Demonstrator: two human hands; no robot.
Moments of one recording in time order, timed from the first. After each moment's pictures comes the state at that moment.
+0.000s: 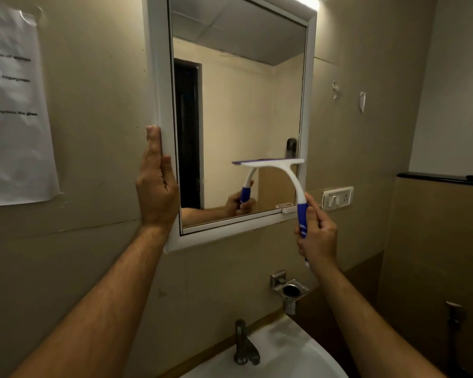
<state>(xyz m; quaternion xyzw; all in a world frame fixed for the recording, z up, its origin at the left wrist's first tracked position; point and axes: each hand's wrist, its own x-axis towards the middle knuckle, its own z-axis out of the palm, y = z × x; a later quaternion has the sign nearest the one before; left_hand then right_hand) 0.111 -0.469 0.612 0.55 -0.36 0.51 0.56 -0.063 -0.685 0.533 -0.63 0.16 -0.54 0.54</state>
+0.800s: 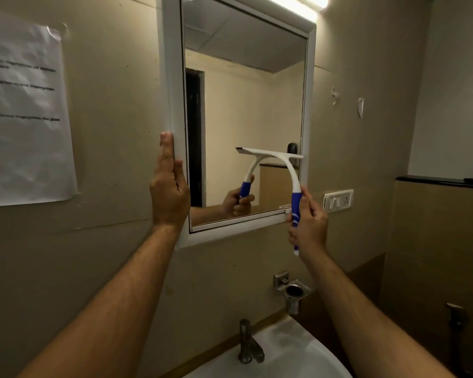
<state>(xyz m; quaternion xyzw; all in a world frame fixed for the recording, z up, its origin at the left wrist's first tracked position) 0.114 -0.466 0.608 0.57 -0.36 0.48 0.56 -0.054 -0.656 0.553 -0.60 0.13 -0.54 0.58</state>
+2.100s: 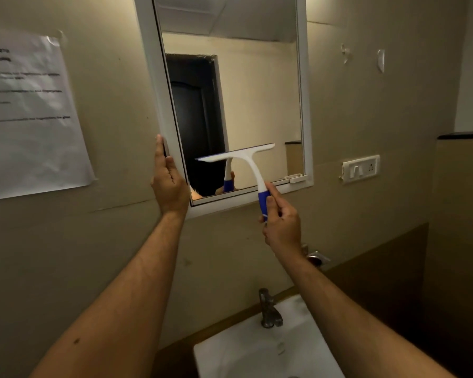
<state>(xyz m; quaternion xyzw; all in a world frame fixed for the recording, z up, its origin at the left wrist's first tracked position) 0.094 -0.474 0.572 0.57 -0.29 0.47 0.61 -0.047 -0.618 0.489 -0.66 0.05 -0.48 0.57</state>
